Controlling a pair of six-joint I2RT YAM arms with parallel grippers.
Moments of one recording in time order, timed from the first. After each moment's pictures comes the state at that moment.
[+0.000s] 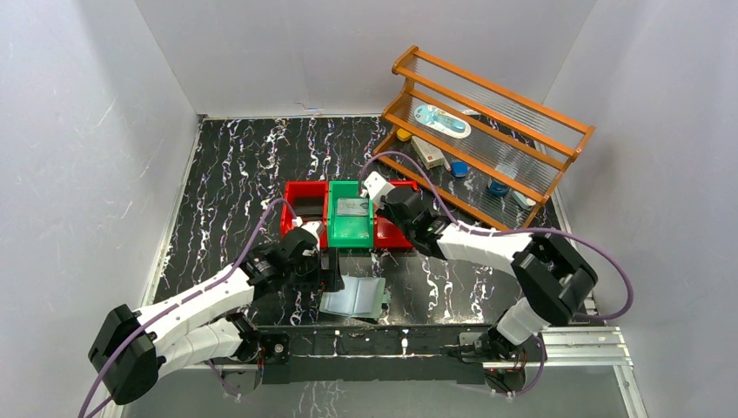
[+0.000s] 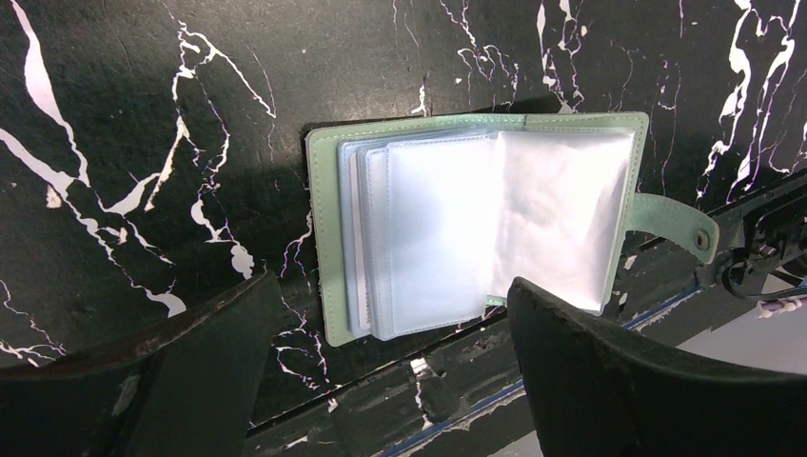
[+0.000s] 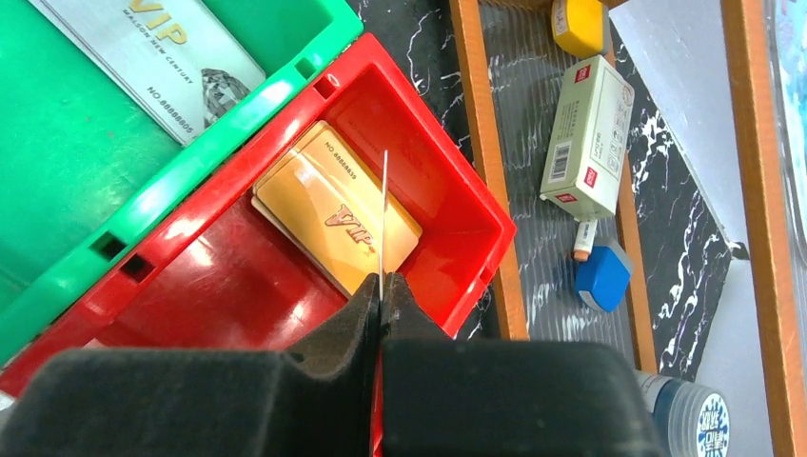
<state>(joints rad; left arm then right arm) -0.79 0.99 0.55 -0.53 0.05 -0.69 0.85 1.52 0.83 0.15 0.41 -0.40</state>
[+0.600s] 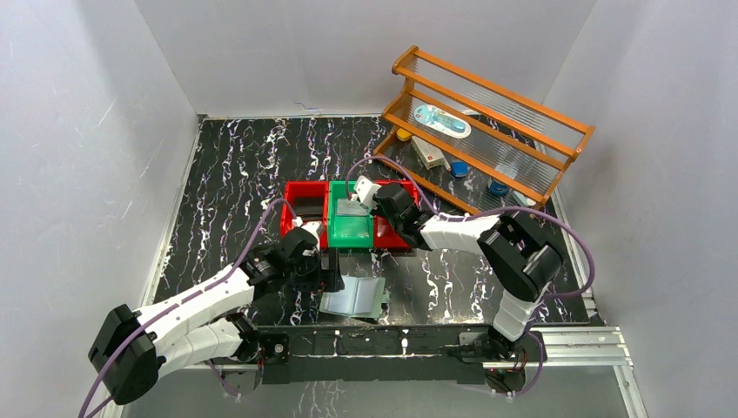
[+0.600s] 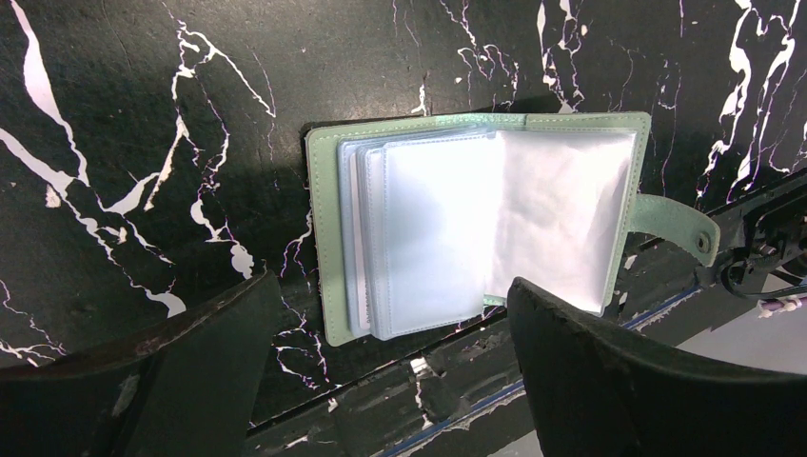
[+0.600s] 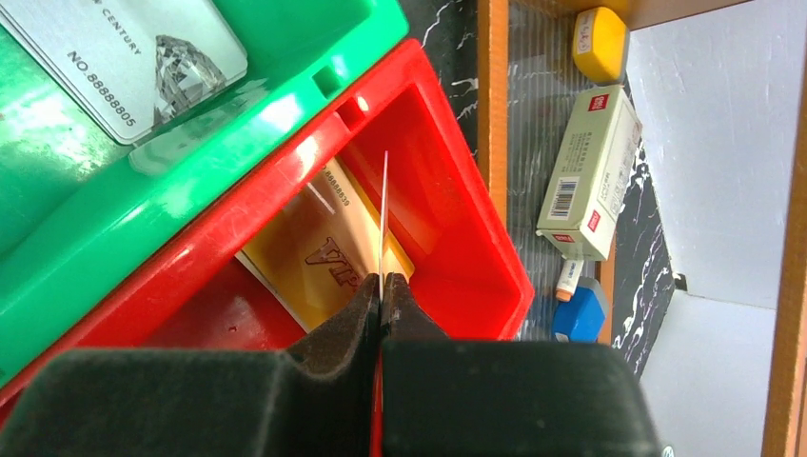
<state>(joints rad) -0.79 0.99 0.55 -0.53 0.05 -0.69 0.81 1.73 0.92 0.22 0.42 -0.60</state>
